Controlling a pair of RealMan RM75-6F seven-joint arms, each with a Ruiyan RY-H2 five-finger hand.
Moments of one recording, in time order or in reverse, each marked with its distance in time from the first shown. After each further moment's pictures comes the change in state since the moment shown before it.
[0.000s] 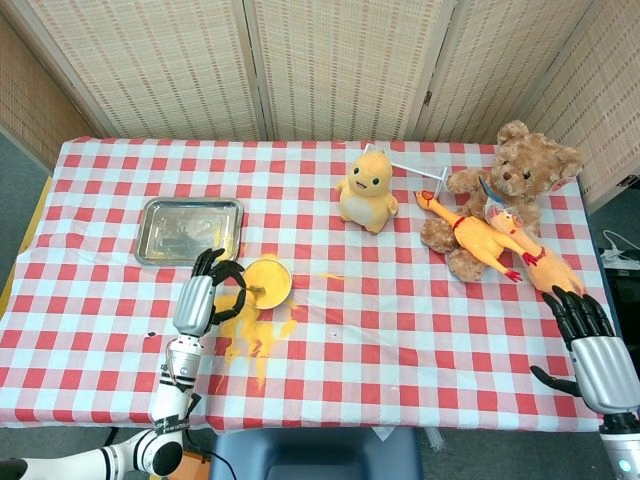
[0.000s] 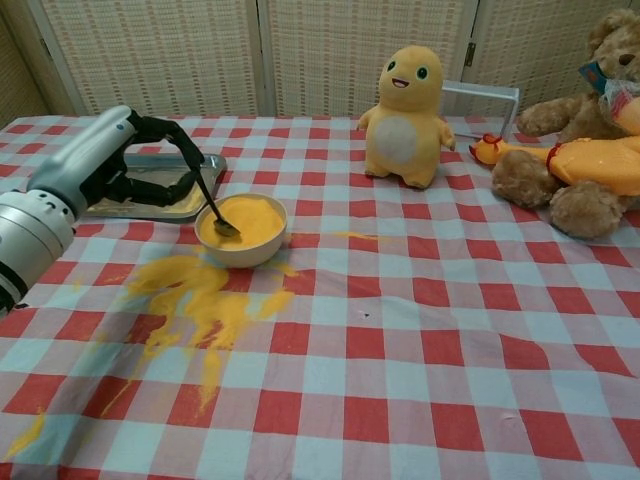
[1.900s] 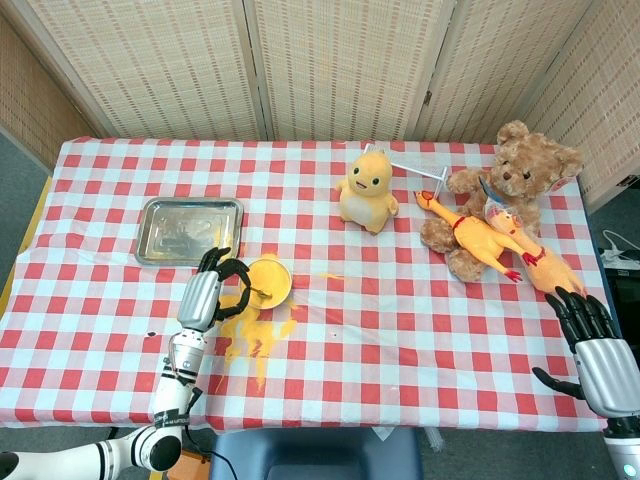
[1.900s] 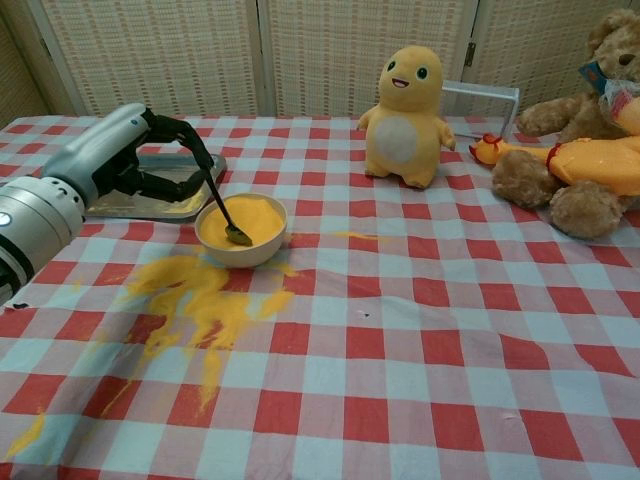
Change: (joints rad) left arm -0.028 0.049 -0.024 -0.097 -0.092 -0.072 0.067; right arm -0.009 0.011 -0.005 -0.004 -0.018 0.020 0.014
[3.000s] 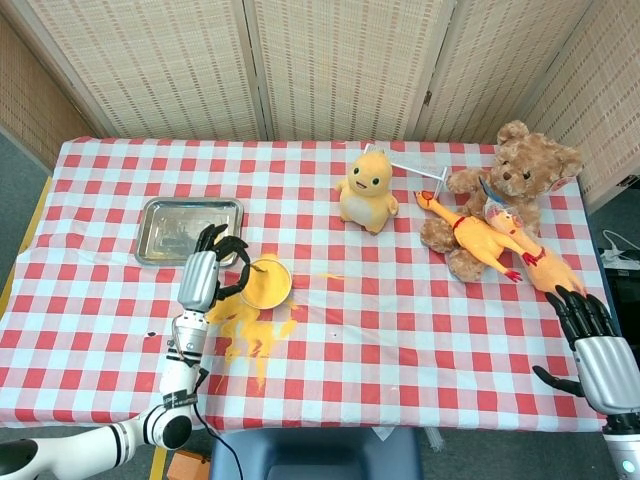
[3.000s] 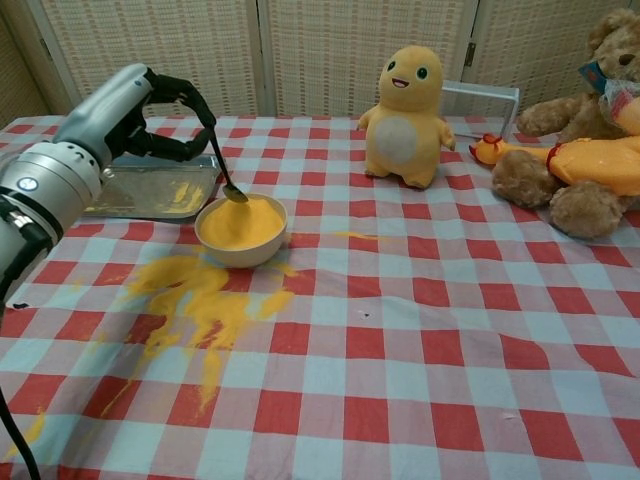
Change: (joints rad) left arm -0.073 -0.056 -0.067 0.150 0.029 0.030 -0.070; right arm 0.007 0.001 0.005 0.000 0.020 -0.019 -0.002
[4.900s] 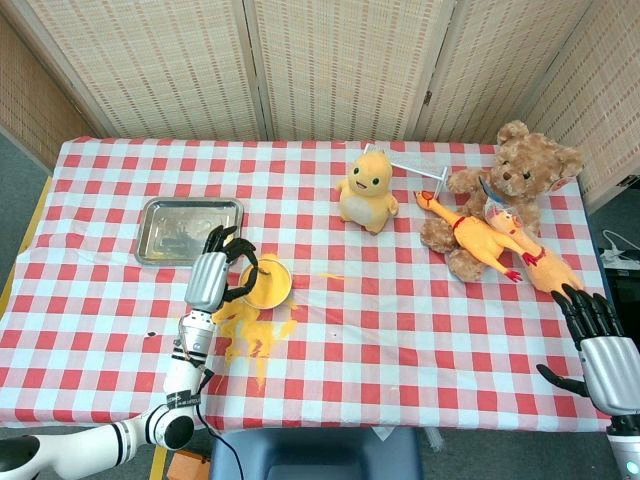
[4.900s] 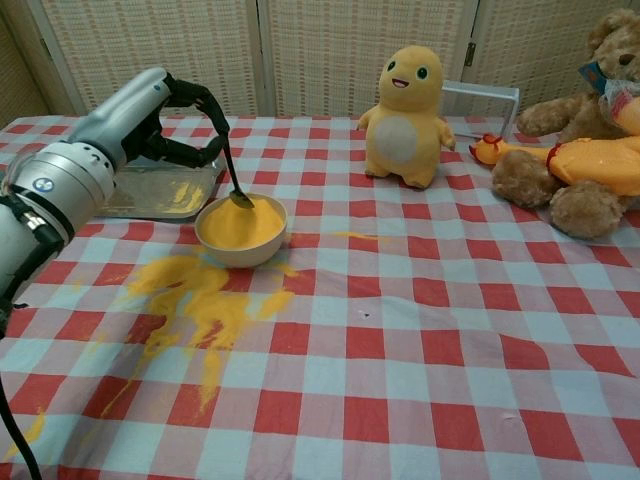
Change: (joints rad) left arm -0.025 0.002 0.011 -0.010 -0.004 -0.024 0.055; right arm -0.008 0.003 0.006 -0.001 0.003 0.017 0.001
